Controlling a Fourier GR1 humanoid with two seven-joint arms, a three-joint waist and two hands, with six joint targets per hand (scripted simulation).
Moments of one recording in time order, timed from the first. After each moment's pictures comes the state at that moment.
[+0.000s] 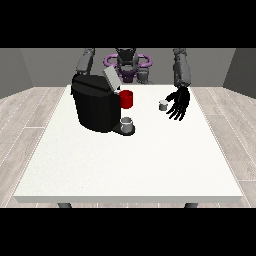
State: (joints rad) left arm -0.54 0.45 0.00 -0.76 -0.59 -0.06 -0.21; right arm -0.25 -0.03 -0.07 -1.32 -0.02 -0.06 -0.19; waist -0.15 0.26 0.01
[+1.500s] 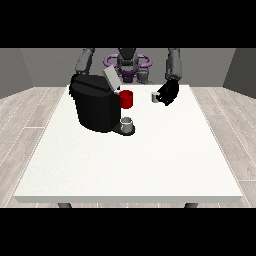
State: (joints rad) left arm -0.59 0.28 -0.02 -0.73 -0.66 -0.09 -0.26; right arm -0.21 -0.06 -0.14 -1.10 -0.07 -0.04 -0.30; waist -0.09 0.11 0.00
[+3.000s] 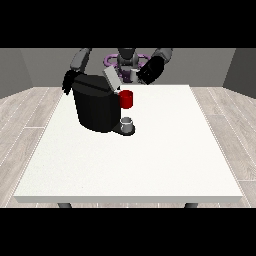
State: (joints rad) left arm -0.89 0.21 0.10 -0.86 -0.55 -0.27 0.02; right arm -0.24 -0.12 -0.14 -1.07 -0.09 0.02 -0.30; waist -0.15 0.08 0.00
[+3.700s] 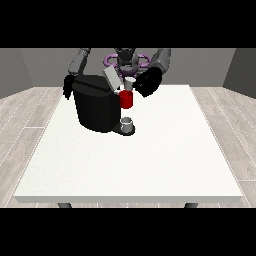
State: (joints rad) left arm -1.07 0.34 0.22 -0.77 -0.51 -0.23 0.03; right arm -0.33 -0.14 -0.09 -1.11 -0.09 0.13 -0.35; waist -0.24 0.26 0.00
